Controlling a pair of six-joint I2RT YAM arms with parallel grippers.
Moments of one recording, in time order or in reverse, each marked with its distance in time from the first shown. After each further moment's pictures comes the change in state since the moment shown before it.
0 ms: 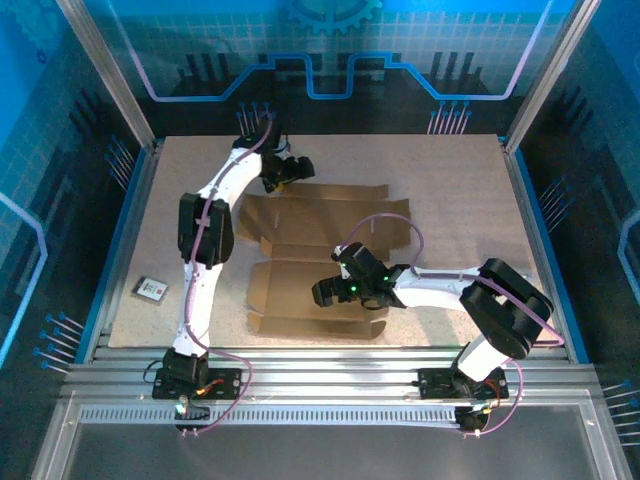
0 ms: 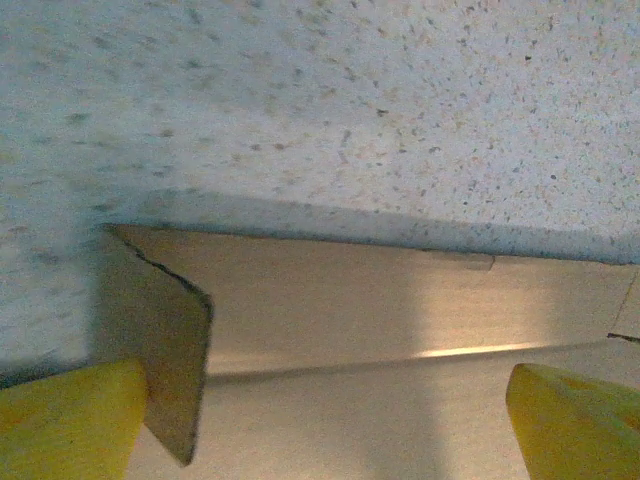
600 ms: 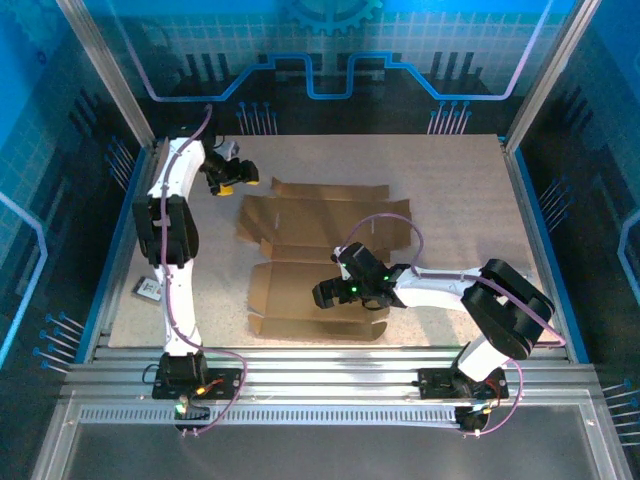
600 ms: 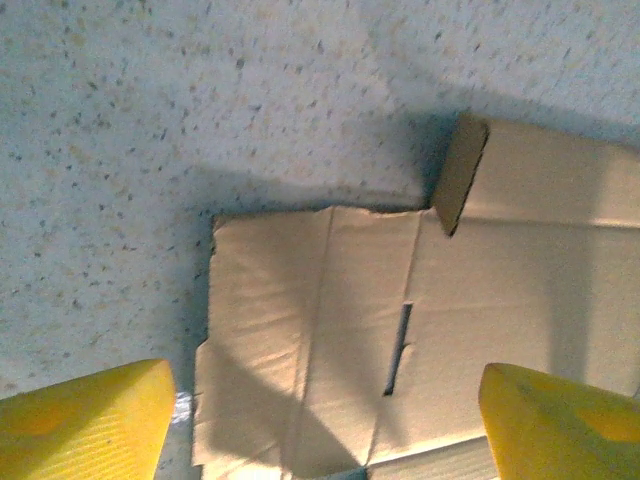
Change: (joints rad) left arm 0.260 -0.098 -0.033 -0.321 0.096 0.340; right arm 0.000 -0.006 0.005 -0.027 -0.010 -0.020
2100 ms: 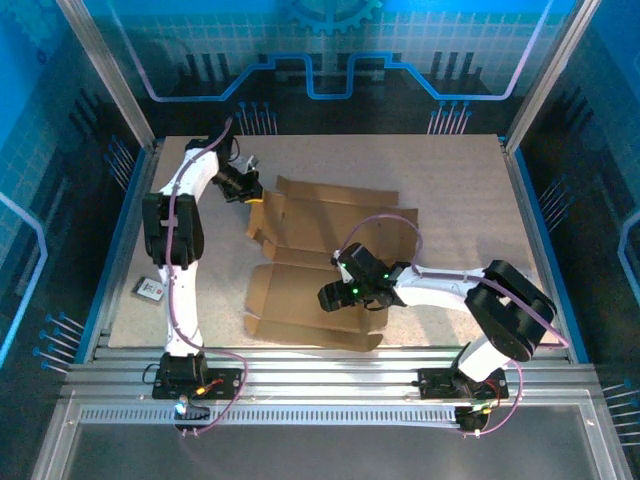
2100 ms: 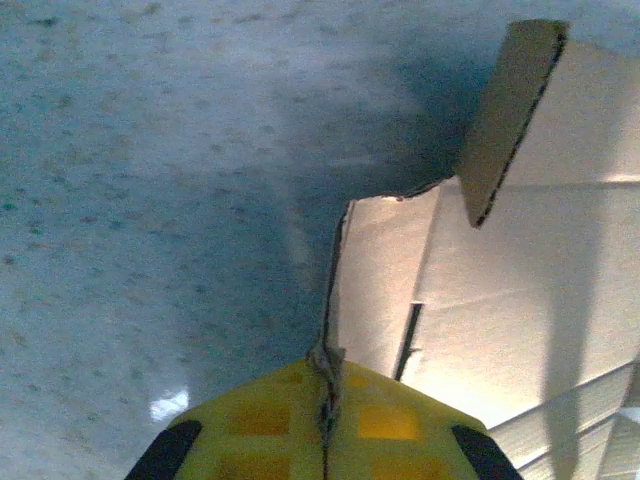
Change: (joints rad) left arm -0.067 -0.048 -0.206 0.155 0.109 0.069; right arm 0.006 -0.021 0.024 -0.106 -0.062 0.007
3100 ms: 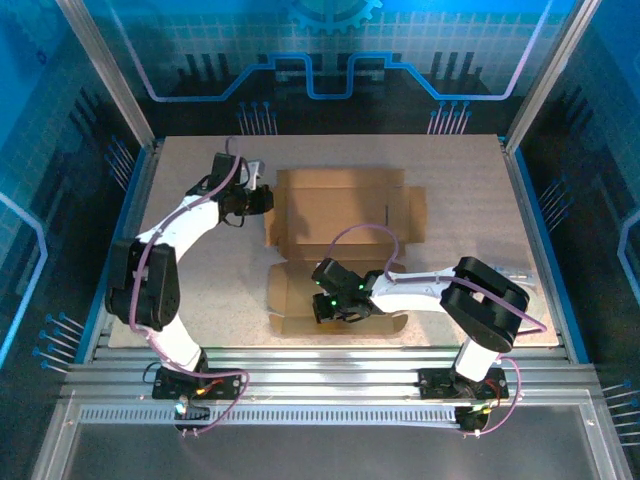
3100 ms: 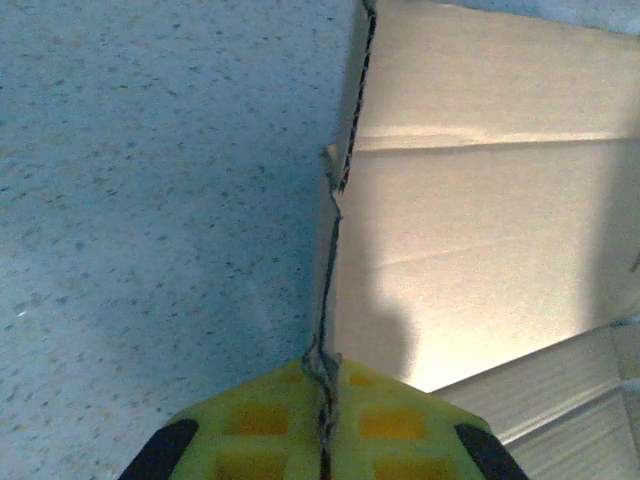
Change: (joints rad) left arm -0.150 -0.589 -0.779 0.686 -0.182 -0.194; right arm 0.159 0.134 0.099 -0.022 0.063 0.243
